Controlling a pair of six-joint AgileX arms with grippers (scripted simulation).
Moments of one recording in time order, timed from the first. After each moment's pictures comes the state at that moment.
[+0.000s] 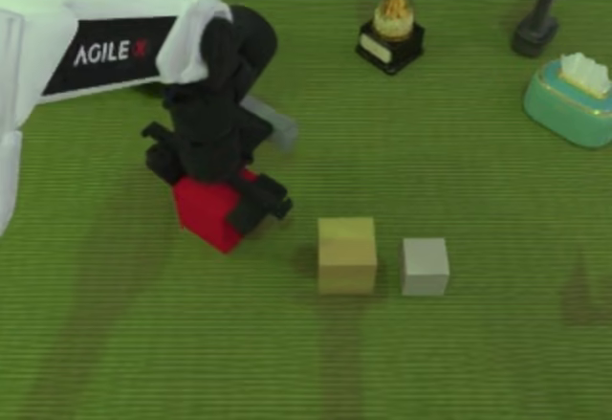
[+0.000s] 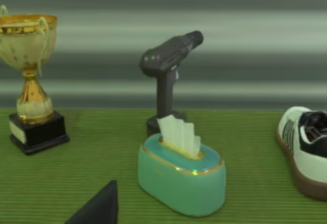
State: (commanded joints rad) left arm -0.46 2.21 1.61 -0.96 0.01 0.22; right arm 0.01 0.00 0.00 0.00 0.00 0.00
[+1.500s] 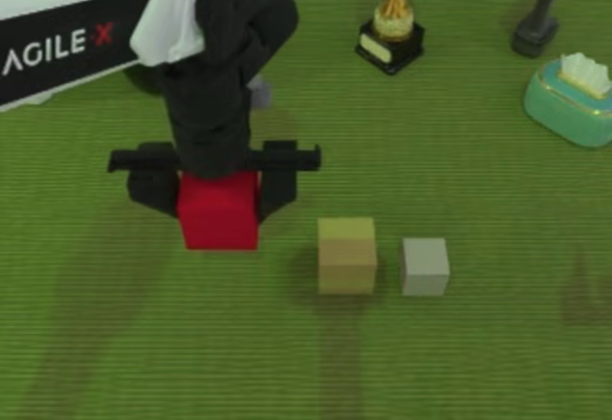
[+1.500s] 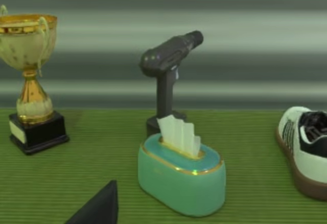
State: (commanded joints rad) left arm -0.56 1.97 1.55 -1.15 0.00 -0.52; right arm 0.01 0.00 0.00 0.00 0.00 0.00
